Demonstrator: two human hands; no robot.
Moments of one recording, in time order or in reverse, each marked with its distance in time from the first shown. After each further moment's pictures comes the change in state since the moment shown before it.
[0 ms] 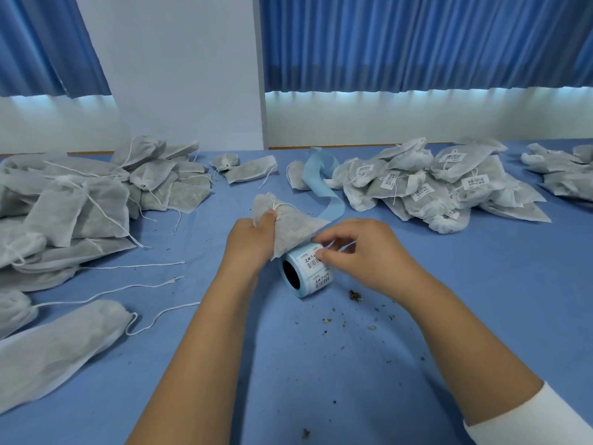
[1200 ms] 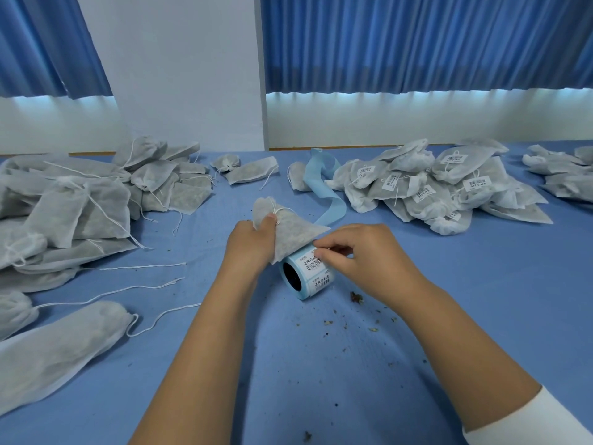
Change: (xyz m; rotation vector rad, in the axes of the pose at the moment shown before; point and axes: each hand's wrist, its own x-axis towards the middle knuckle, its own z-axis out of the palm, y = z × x) left_hand -0.002 -0.001 -0.002 0.111 0.011 0.006; right_hand -0.003 -0.001 0.003 -0.150 0.036 -0.116
